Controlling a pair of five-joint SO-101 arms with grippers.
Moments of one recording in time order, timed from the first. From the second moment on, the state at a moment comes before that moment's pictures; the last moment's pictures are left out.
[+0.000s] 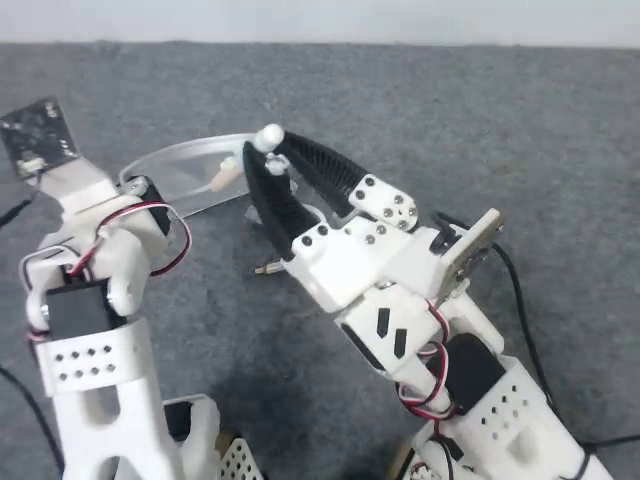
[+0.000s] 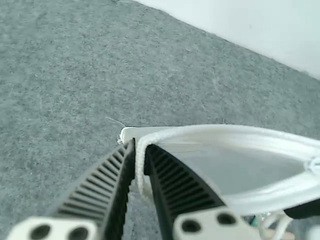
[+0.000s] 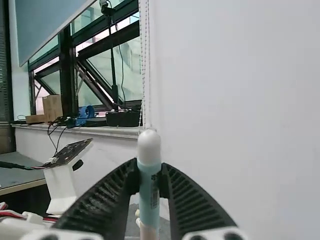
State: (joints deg) left arm -16.6 -48.3 33.7 67.0 18.8; right arm -46.2 -59.0 43.3 5.6 -6.8
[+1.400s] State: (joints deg) left arm -13.6 -56.0 39.0 65.9 18.3; right arm -44.9 -49.9 59.4 -7.6 -1.8
